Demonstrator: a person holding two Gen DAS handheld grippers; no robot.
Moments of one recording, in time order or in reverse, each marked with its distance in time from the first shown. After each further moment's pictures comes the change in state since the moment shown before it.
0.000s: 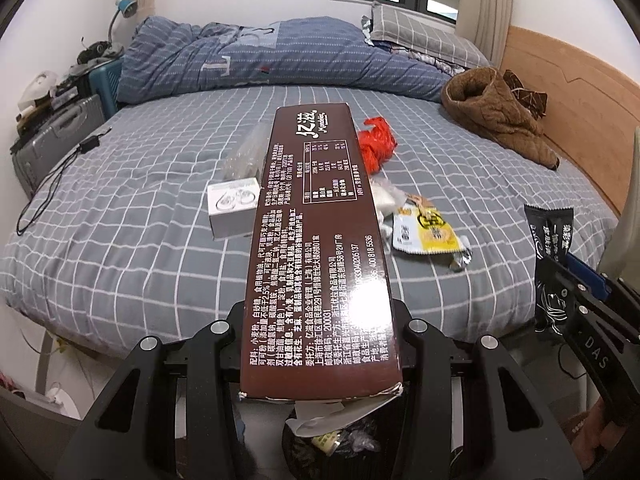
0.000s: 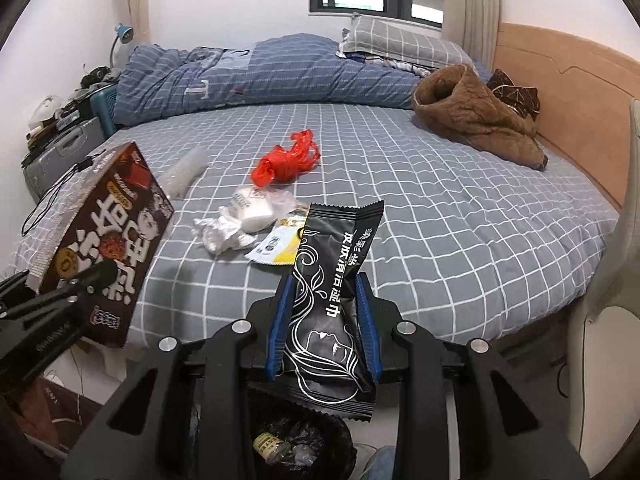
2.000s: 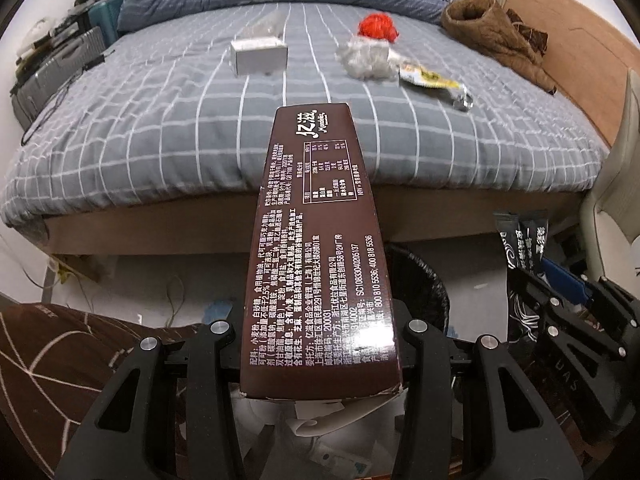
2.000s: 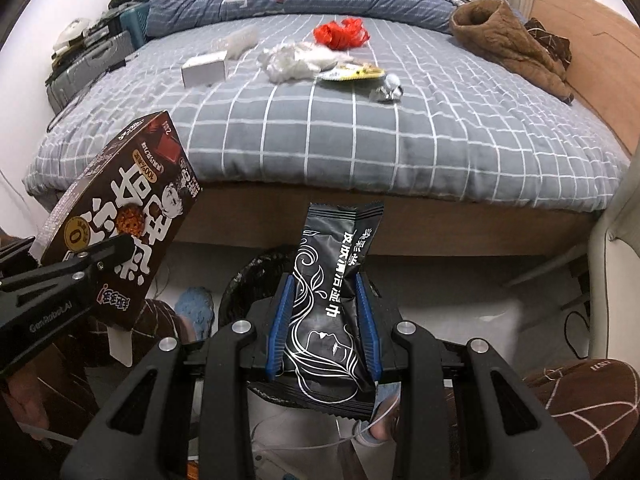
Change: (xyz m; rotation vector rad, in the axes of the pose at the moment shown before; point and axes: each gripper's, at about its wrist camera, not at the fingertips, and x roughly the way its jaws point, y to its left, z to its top) left arm -0.023 0.027 -0.137 -0.001 0.264 -0.012; right arm -0.025 0.049 -0.137 -0.080 0.279 0.061
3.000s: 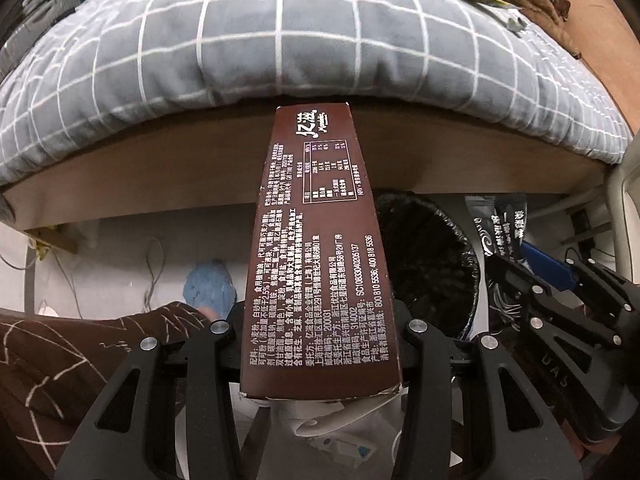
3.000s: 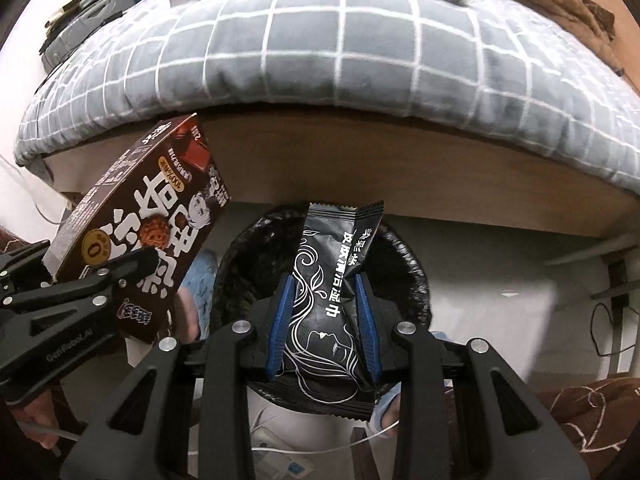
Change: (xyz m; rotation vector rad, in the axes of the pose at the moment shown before) left arm 0.110 0.015 -0.012 -0.011 0.188 -0.021; right arm 0.111 0.010 -0.014 -0.033 0.184 0.085
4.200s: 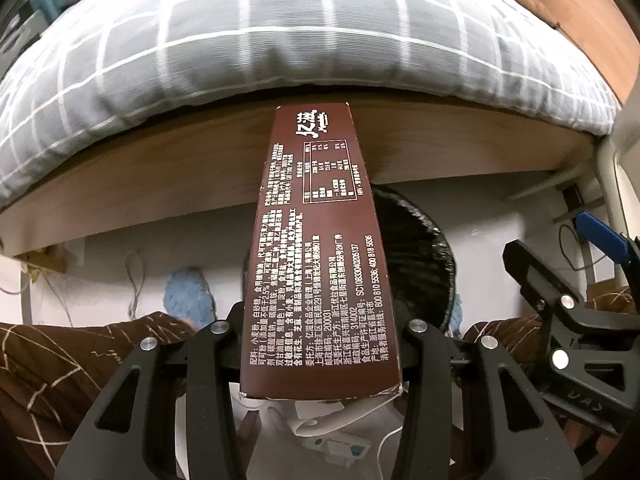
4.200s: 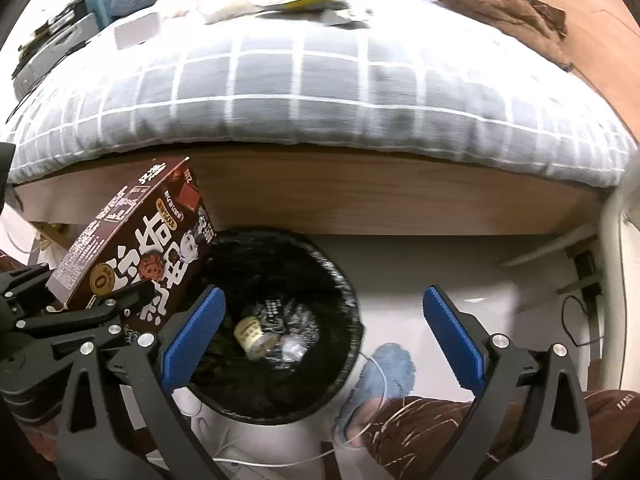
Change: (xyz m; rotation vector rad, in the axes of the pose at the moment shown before) left arm 0.019 -0.071 0.012 0.097 0.024 -0.032; right arm -0.031 -0.054 -0.001 0.080 -0.106 -0.153
